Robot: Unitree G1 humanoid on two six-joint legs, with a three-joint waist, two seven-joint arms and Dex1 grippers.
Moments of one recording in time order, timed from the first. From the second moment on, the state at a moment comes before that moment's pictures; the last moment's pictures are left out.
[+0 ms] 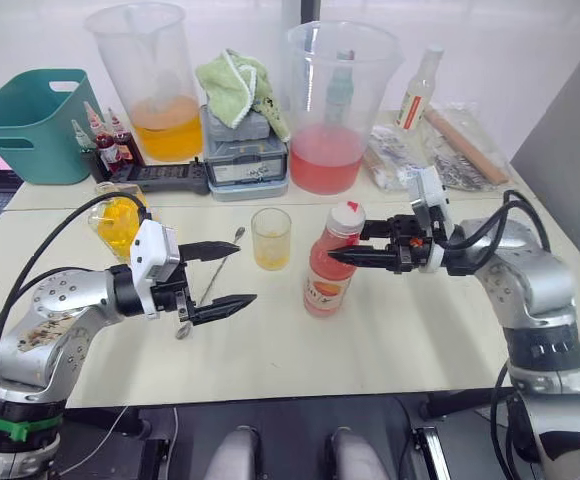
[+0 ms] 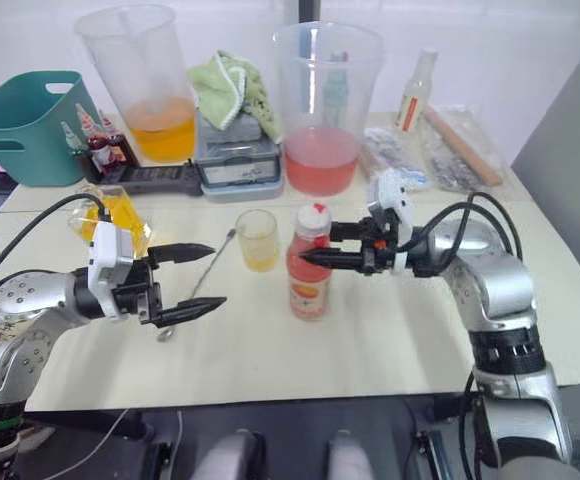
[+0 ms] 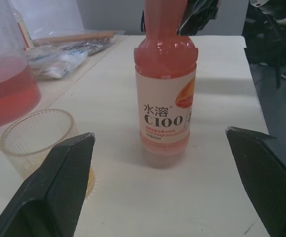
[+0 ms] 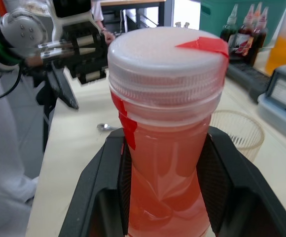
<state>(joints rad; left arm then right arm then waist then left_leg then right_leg) -0.27 0.75 0.12 -0.35 -0.63 0.42 -1.07 -0.62 -0.59 -0.05 -0.28 0.60 0.68 1.08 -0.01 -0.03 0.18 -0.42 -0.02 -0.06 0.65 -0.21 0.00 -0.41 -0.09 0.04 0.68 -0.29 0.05</state>
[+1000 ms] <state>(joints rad) -0.33 0.74 0.06 -0.25 -0.59 0.39 -1.18 -0.36 -0.46 -0.02 -0.80 0.67 1.06 0.34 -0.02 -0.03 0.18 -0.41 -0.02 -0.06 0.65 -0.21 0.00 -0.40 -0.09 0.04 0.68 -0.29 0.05</state>
